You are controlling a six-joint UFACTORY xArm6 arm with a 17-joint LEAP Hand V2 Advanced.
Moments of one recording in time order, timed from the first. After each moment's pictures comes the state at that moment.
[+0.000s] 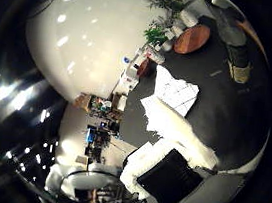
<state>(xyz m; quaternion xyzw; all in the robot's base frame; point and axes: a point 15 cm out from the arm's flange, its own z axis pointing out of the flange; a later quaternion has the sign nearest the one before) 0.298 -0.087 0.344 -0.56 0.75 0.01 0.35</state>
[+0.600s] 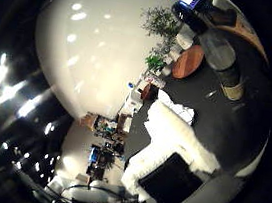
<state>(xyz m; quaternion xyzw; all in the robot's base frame) 0.295 -0.132 0.344 -0.47 0.77 -0.01 0.44</state>
